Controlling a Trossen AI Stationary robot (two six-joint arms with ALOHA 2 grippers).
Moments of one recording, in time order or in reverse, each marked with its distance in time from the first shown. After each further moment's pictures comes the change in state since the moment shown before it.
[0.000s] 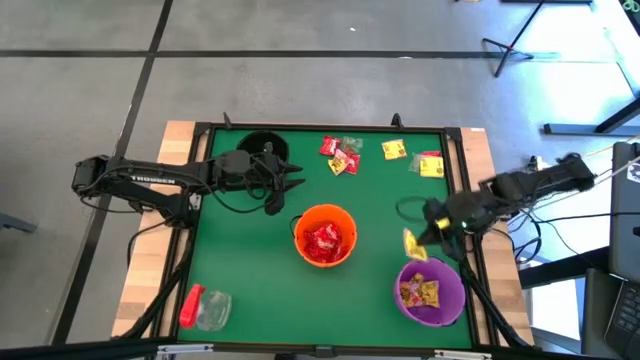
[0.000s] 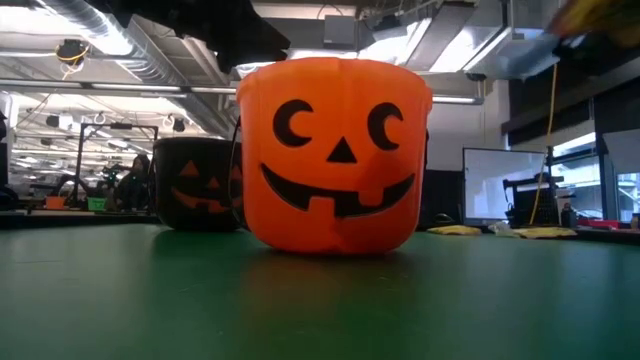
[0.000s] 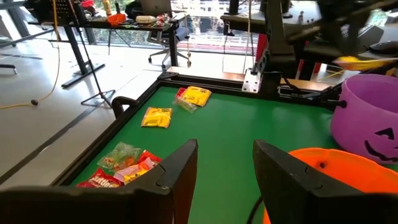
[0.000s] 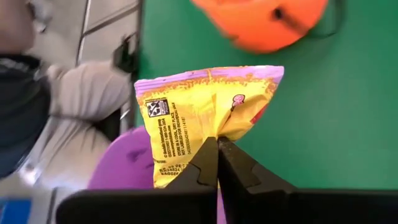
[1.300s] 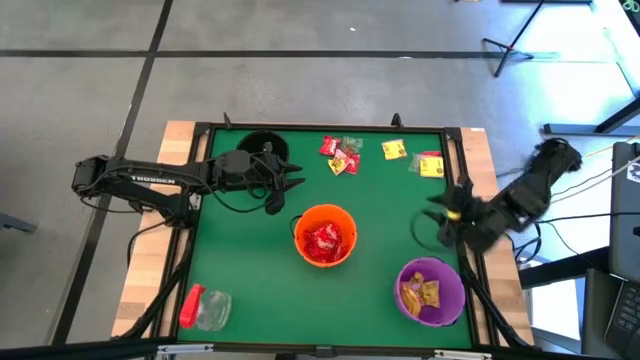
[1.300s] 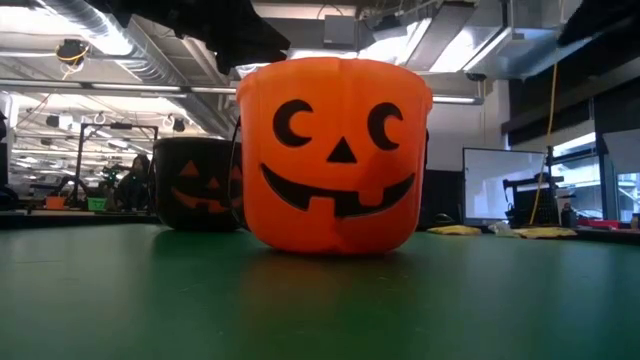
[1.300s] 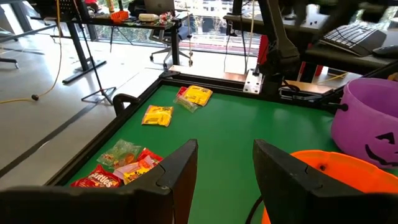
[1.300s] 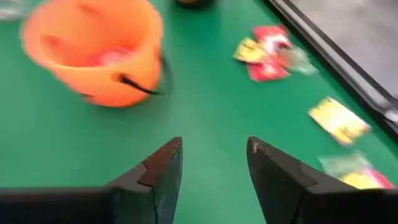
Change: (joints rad) left arm 0.000 0.000 0.000 -0.001 -0.010 -0.026; right arm 0.388 0.118 0.193 -0.480 0.905 0.407
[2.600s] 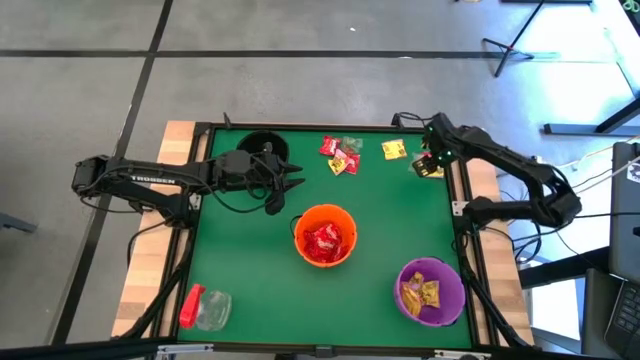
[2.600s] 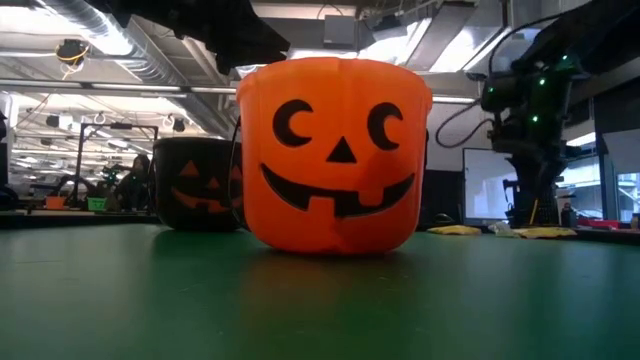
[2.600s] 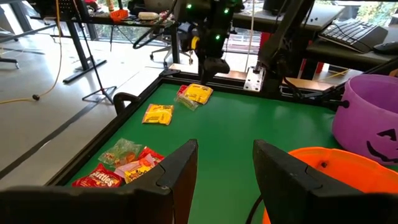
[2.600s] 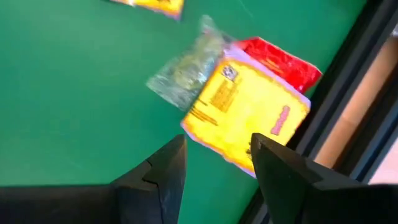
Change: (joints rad) left arm 0.000 0.000 0.000 -0.008 0.000 0.008; right arm -1.710 0.294 -0.301 0.455 -0.671 -0.926
